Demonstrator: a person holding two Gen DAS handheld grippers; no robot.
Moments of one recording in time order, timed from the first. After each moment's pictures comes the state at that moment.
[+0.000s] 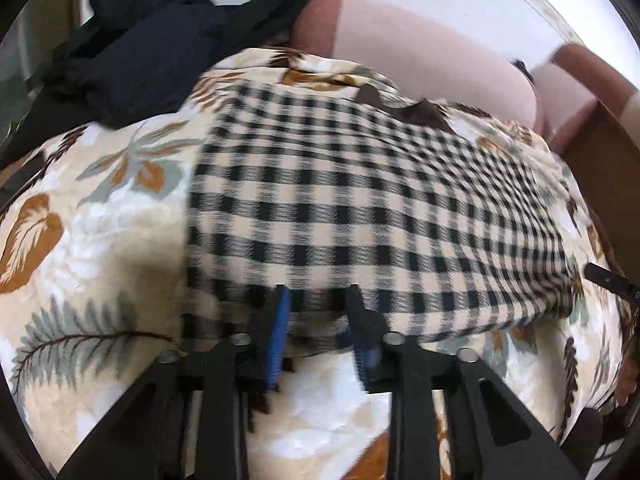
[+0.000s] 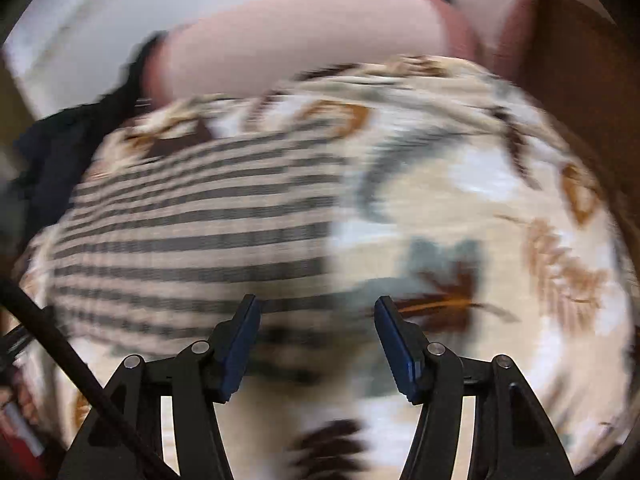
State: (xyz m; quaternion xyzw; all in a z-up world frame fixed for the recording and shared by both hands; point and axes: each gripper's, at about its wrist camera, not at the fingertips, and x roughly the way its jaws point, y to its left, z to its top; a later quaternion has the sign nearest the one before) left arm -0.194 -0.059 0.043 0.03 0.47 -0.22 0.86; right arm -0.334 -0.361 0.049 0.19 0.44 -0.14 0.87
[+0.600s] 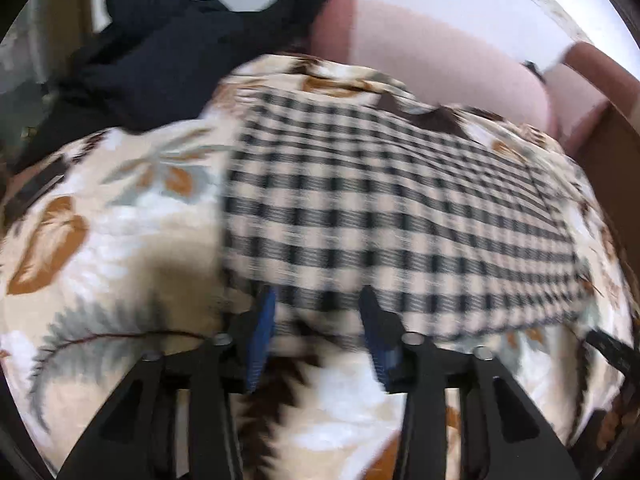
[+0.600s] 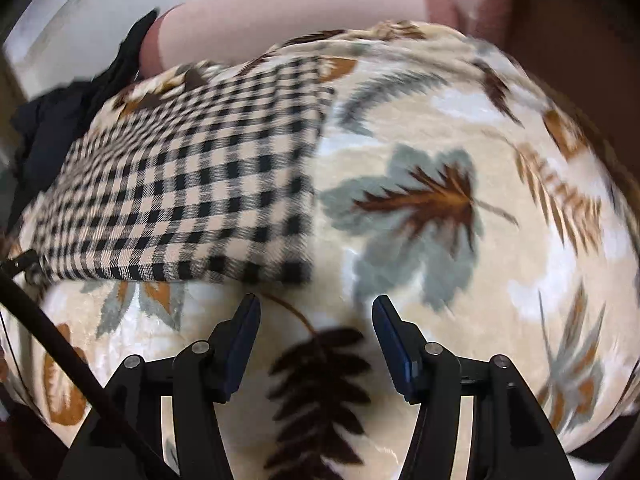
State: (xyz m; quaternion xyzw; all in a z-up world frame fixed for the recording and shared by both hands) left arm -0.185 -0.037 0.052 0.03 0.46 -0.17 0.87; right arm -0.418 -0.353 0.008 0.20 0.45 -0.22 0.84
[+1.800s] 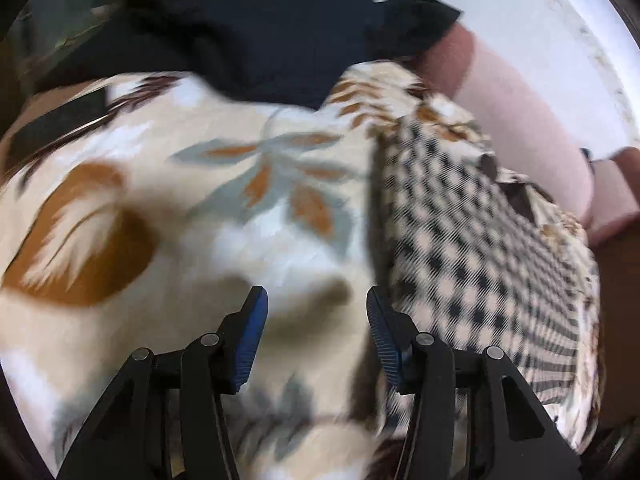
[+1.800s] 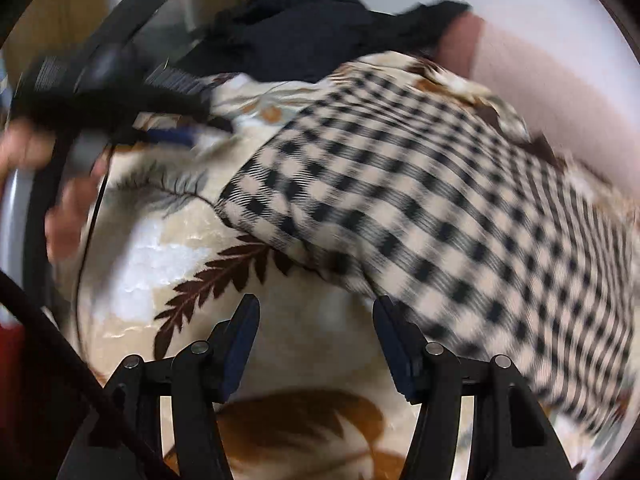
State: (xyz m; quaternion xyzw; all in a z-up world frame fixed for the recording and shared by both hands) left arm -0.089 0.057 0.036 -0.10 0.50 -0.15 0.84; right arm -0.245 -0.073 0.007 -0.06 0.45 0.06 0.89
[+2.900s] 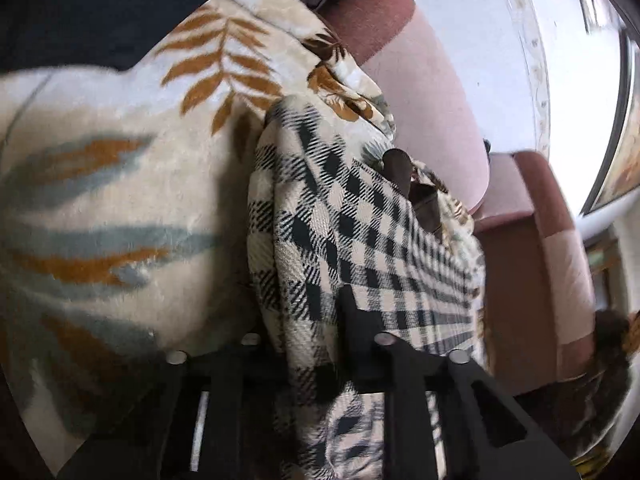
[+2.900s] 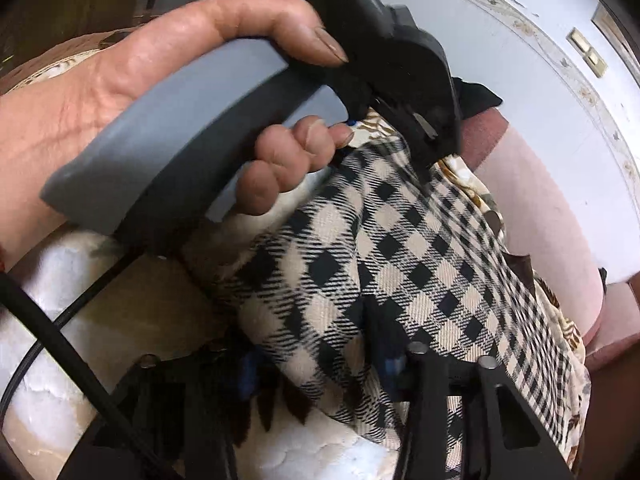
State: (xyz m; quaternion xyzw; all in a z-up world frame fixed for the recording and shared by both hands) left arm 0.026 -0.029 -0.020 -0.24 0.55 -0.37 0.71; right arm -0.182 0.012 -0.027 -0.25 0.39 -0.01 0.89
